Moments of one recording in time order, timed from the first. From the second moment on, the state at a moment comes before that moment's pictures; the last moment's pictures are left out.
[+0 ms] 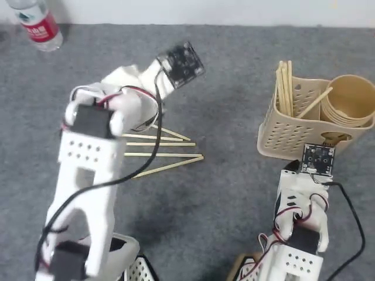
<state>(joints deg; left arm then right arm) 8.2 -21.4 5.0 75.9 -39.3 14.8 -100.4 93.4 50.0 8.7</state>
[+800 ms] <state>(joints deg) -3.9 27.2 -0.8 58.9 -68.5 14.8 -100.4 93.4 50.0 8.7</state>
